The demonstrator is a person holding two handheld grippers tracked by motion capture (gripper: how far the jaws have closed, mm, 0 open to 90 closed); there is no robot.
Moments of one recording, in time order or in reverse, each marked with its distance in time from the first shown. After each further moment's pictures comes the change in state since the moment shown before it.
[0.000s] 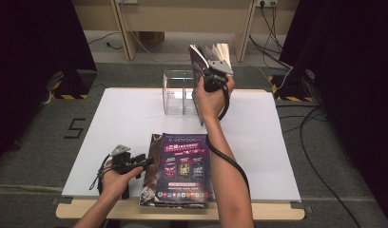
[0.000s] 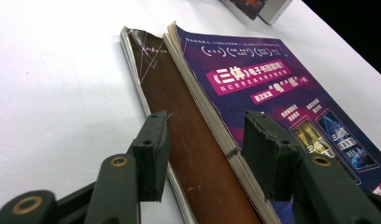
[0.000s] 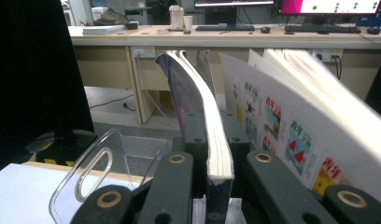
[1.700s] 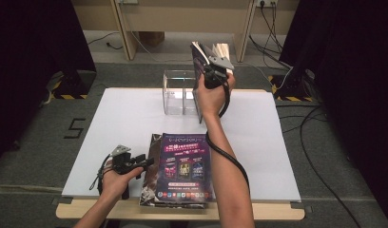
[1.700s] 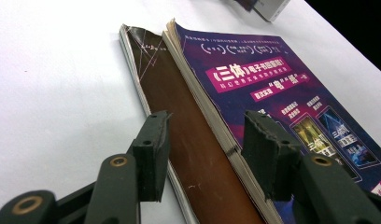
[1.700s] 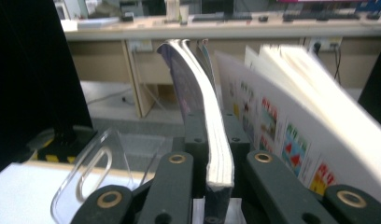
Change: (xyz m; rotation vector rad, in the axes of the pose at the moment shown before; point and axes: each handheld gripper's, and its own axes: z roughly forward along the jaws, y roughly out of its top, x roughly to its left) left arm 0.001 -0.001 0.001 0.004 0.002 0.010; right arm -0.001 0.013 0.001 0.029 -0.010 0.028
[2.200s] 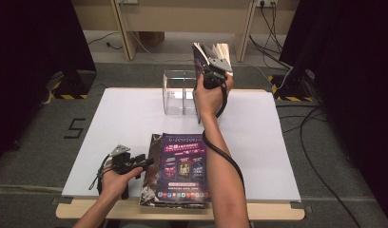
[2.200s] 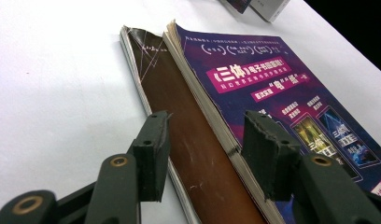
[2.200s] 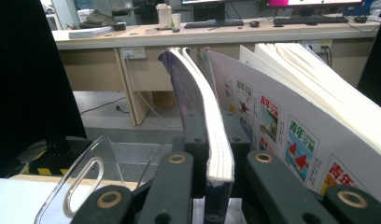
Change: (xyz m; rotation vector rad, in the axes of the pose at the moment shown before) left arm 0.000 0.000 -0.001 -0.002 -0.006 0.000; right arm 0.001 -0.010 0.013 -0.014 -0.032 0.020
